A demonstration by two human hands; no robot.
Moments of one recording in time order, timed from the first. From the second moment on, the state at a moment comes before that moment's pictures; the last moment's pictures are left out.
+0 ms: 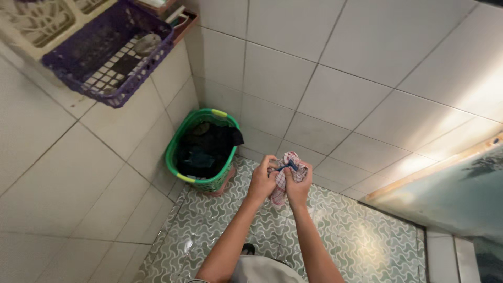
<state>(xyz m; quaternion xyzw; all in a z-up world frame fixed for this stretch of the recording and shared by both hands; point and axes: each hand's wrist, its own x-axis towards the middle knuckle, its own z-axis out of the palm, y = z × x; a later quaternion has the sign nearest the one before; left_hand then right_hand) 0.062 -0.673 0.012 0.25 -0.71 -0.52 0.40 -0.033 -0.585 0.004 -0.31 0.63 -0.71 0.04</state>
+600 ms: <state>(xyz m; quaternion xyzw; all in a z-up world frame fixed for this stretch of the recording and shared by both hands) 0.127 -0.730 0.045 0.29 -0.70 -0.50 0.43 0.016 -0.660 0.019 -0.37 0.58 -0.70 0.19</state>
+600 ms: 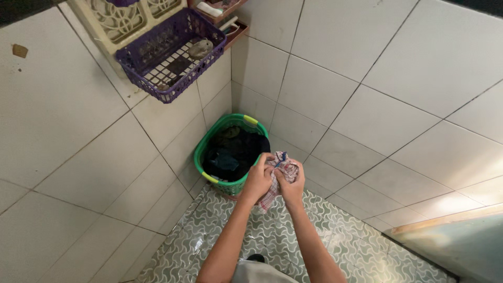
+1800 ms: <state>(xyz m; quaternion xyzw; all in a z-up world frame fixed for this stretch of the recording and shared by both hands) 0.025 -0.547 0.047 0.23 -0.66 -0.57 0.43 -0.095 -0.455 0.049 -0.40 0.66 -0.63 0.04</state>
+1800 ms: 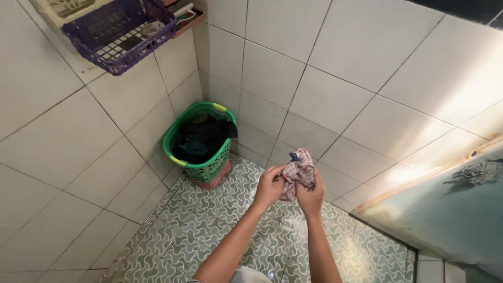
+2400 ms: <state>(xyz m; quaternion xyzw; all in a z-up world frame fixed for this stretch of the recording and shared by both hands) -0.036 -0.503 0.060 0.12 -0.58 -0.71 0.38 -0.120 -0.351 0.068 -0.35 0.80 -0.40 -0.29</state>
